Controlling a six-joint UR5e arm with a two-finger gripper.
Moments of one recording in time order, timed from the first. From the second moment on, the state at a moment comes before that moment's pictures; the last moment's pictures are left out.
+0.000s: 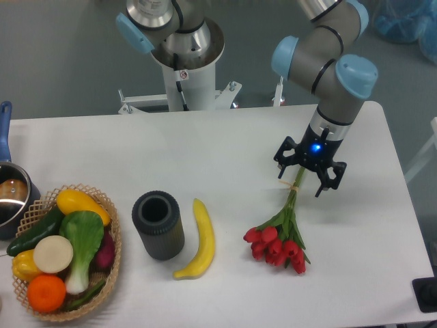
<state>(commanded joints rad) 2.83 -1.93 -1.82 -0.93 1.29 1.30</state>
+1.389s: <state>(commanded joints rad) 2.72 -2.11 -1.68 -0.97 1.27 1.17</state>
